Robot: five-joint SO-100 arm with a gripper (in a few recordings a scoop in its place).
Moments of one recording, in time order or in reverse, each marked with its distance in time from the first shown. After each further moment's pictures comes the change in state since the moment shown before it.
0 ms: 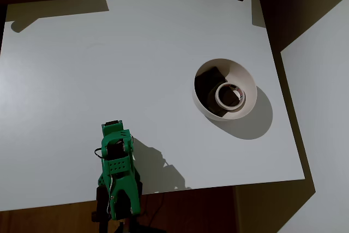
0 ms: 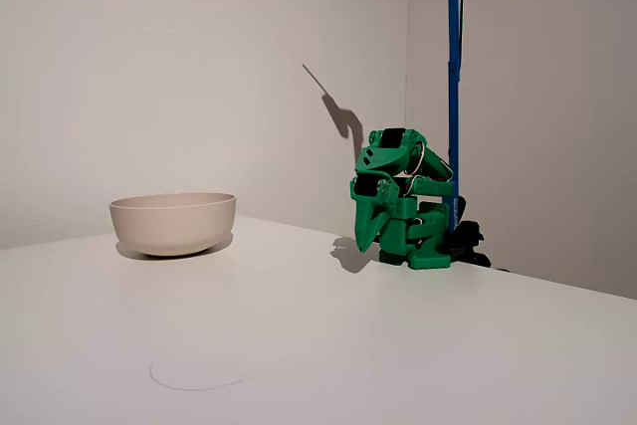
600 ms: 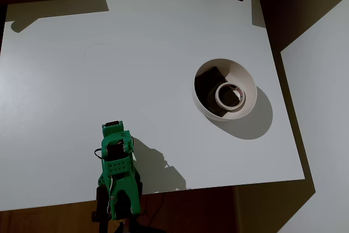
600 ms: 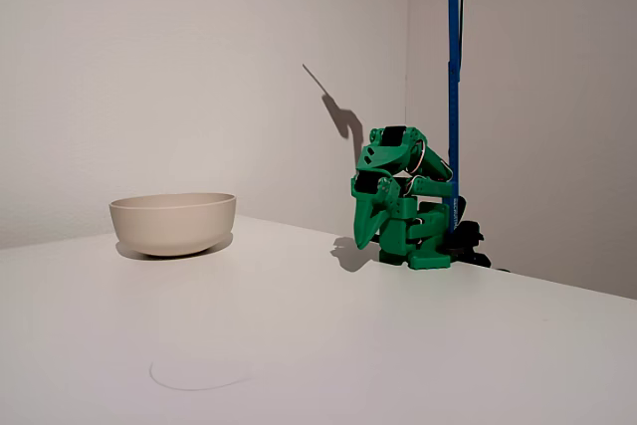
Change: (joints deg) arm -0.2 0.4 -1.2 2.7 0.3
